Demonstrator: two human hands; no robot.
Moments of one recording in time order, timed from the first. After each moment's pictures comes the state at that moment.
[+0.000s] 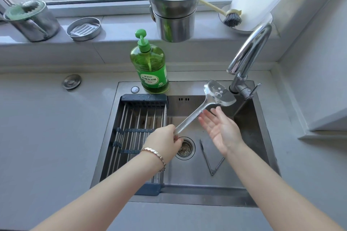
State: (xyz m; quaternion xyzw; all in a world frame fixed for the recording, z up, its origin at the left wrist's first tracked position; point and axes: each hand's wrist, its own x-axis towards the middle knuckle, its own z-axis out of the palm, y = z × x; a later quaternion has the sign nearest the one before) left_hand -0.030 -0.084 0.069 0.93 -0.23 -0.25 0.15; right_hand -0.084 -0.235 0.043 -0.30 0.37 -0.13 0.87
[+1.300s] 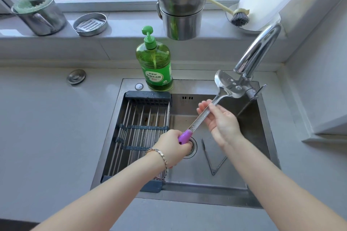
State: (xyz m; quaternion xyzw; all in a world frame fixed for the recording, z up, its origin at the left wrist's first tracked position) left_hand -0.044 -0.082 0.070 0.87 -0.13 -0.37 0.31; right_hand -0.066 -0.218 0.062 -0.29 0.35 -0.15 0.88
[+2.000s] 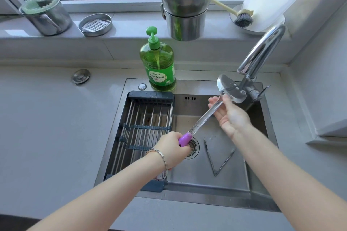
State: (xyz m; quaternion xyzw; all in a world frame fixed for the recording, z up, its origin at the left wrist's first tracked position) left_hand -0.043 -0.074 0.068 0.88 -0.16 -0.37 0.26; right_hand -0.055 -0.250 0.055 -0.27 0.40 -0.14 0.87
